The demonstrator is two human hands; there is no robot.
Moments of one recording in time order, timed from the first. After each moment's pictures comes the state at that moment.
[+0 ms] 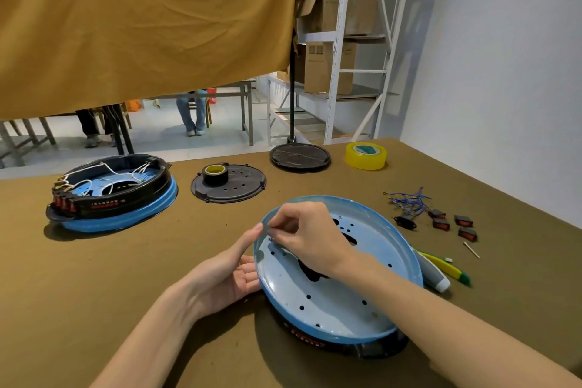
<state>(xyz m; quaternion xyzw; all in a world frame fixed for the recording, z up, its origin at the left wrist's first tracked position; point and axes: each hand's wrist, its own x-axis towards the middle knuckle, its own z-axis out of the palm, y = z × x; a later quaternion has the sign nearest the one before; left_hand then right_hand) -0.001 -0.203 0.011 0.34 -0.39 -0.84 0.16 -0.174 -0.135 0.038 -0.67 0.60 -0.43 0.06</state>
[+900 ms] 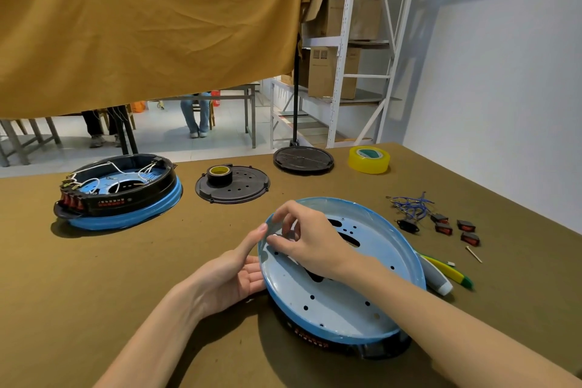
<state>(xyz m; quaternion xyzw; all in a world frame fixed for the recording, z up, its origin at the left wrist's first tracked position) -0.001 -0.196 0.016 0.34 -0.40 -0.83 0.17 -0.172 -0.133 0.036 -0.68 0.63 -0.37 0.07</state>
